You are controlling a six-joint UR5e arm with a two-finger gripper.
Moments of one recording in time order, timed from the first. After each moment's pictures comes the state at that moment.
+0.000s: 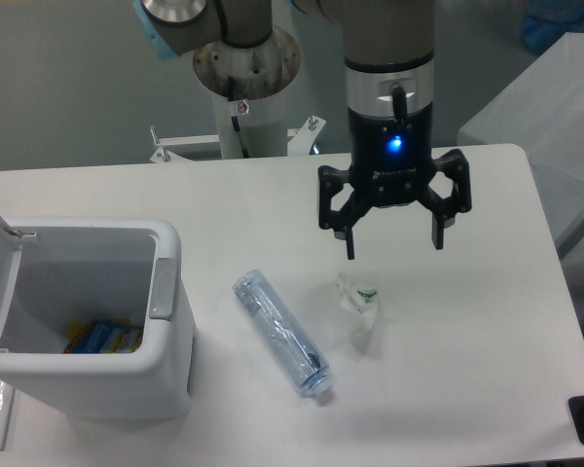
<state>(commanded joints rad) 2.53 -1.80 -1.30 -1.15 1.46 0.43</state>
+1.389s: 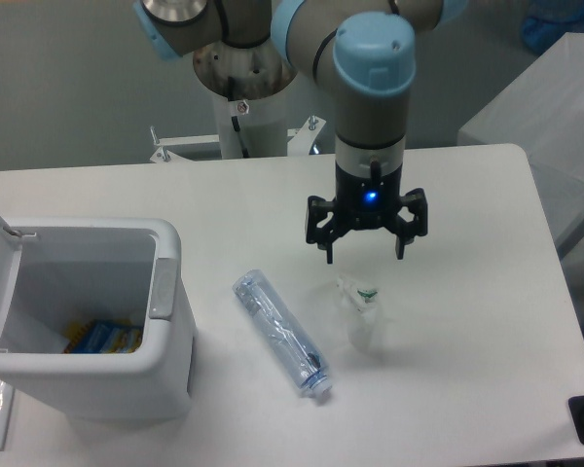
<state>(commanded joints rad) 2.53 -1.77 -1.70 -1.08 1.52 0.55</state>
